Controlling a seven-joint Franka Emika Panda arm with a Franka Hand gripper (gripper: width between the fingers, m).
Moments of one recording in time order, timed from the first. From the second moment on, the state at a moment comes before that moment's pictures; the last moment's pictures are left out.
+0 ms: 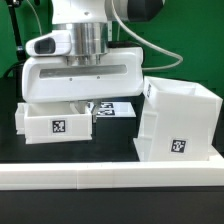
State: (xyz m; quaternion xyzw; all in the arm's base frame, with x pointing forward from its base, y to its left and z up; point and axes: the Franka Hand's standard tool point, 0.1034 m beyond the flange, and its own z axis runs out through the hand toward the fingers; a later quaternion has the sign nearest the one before) arm 0.531 -0.043 0.046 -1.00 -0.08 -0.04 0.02
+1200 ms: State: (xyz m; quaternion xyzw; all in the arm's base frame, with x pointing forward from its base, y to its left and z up) arm 0.525 -0.062 0.034 -0.85 -0.53 -0.02 -0.03
